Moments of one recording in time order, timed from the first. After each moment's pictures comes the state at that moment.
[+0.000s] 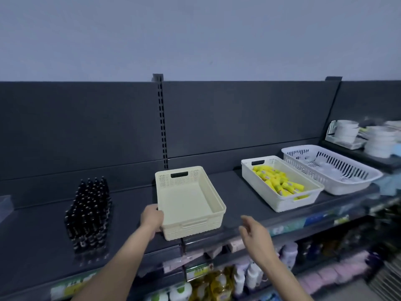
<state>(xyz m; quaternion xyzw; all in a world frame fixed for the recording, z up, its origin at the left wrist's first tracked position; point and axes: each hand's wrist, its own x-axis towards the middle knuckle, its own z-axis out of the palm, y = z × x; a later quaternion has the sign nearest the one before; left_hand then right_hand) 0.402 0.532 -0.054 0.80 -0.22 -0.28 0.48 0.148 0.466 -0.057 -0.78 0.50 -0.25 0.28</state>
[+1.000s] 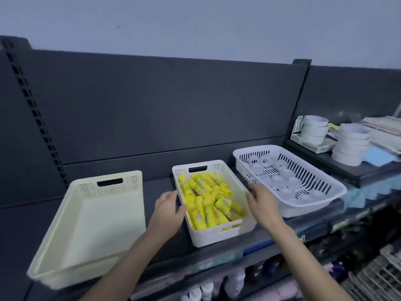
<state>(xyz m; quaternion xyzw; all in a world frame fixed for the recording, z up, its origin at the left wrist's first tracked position) 0.185 0.284 -0.039 0.79 -0.49 -0.17 0.33 -0.011 0.158 -0.030 -0.79 0.51 -0.26 0.20</state>
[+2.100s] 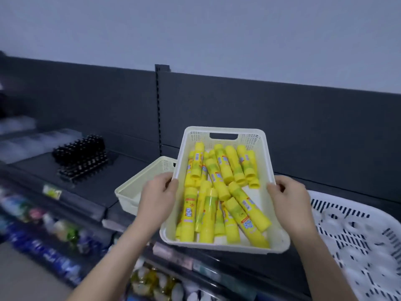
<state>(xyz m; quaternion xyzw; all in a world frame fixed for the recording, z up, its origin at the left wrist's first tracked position) 0.094 0.339 0.046 0.84 -0.20 0.16 0.48 -0.012 0.126 0.069 -0.85 0.20 -0.33 0.35</state>
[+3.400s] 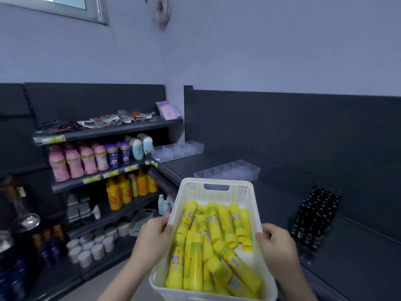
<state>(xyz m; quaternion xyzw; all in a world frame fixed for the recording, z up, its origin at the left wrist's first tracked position) 0.372 0.952 -0.023 0.90 0.06 0.19 0.39 0.373 0.709 -0.013 -0.89 0.03 -0.13 0.44</state>
